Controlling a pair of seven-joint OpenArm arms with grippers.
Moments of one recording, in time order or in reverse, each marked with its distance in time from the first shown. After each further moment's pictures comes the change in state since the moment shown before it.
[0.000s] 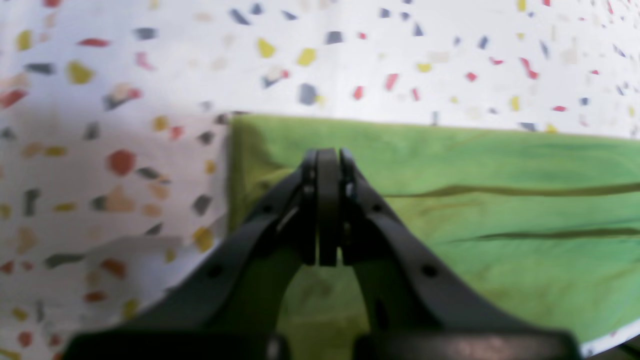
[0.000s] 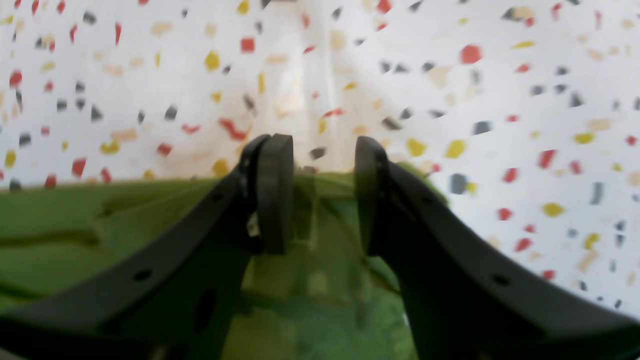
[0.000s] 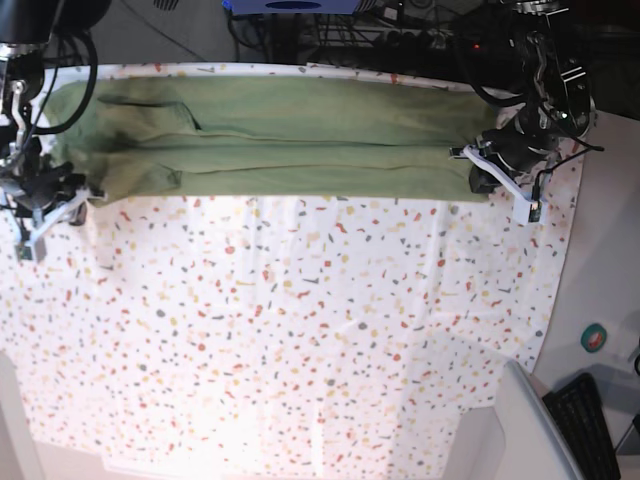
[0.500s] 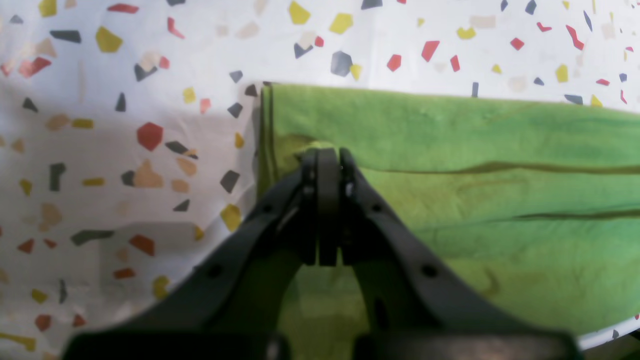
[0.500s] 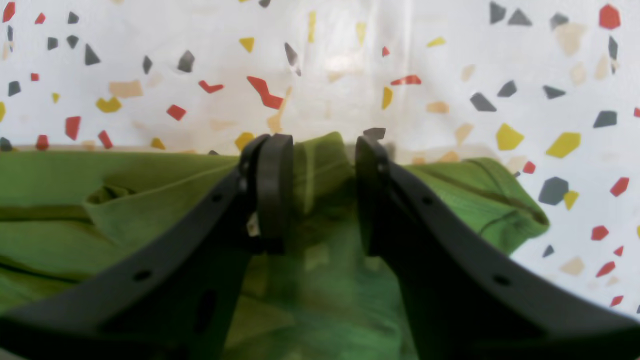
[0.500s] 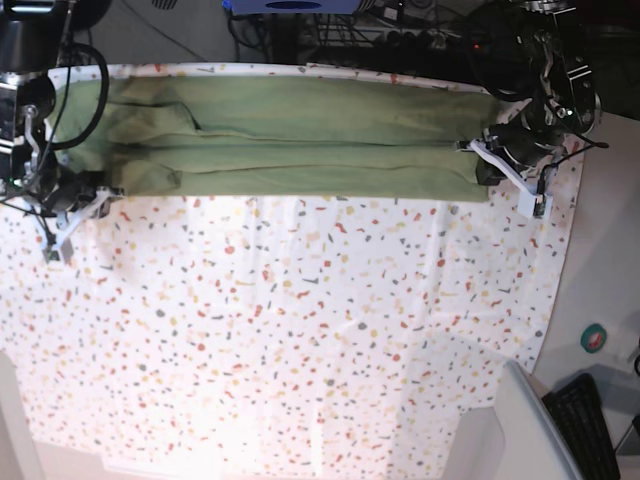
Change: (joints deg) left arm 0.7 -1.6 0.0 -1.5 -0.3 0.0 -0.2; right arm 6.1 0.0 -3.4 -10.5 0.3 1.9 -4.2
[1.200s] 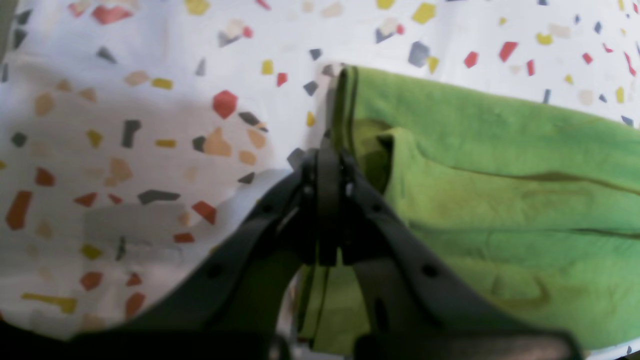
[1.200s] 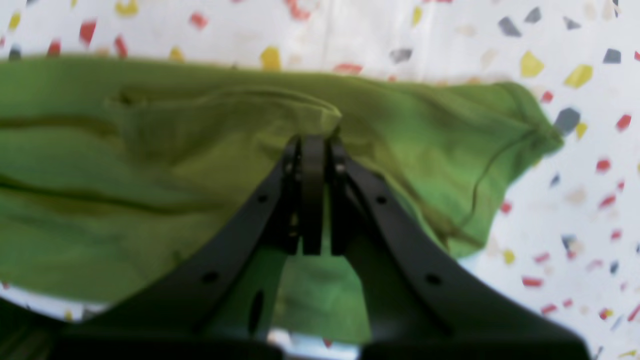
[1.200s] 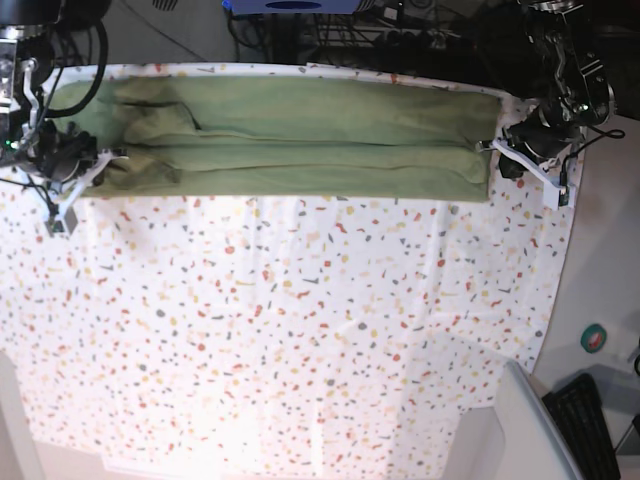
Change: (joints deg) left arm -0.2 0.1 -6.0 -2.6 0.2 0.2 0.0; right arm -10.4 -0.1 0.1 15.5 0.0 0.2 -6.7
